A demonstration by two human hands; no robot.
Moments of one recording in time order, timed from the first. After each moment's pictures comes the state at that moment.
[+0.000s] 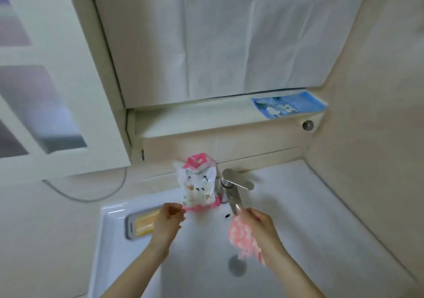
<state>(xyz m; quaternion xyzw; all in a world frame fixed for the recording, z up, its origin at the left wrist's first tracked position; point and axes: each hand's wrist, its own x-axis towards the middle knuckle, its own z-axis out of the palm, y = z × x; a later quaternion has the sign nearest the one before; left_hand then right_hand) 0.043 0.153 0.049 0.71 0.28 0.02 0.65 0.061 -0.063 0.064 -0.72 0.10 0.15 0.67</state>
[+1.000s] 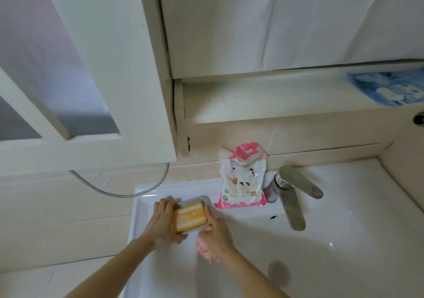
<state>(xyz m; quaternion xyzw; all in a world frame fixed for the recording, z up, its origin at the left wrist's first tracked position) 0.060 0.312 -0.108 0.97 0.04 0.00 0.24 0.097 0.123 -0.091 -0.84 -0.08 0.32 0.44</state>
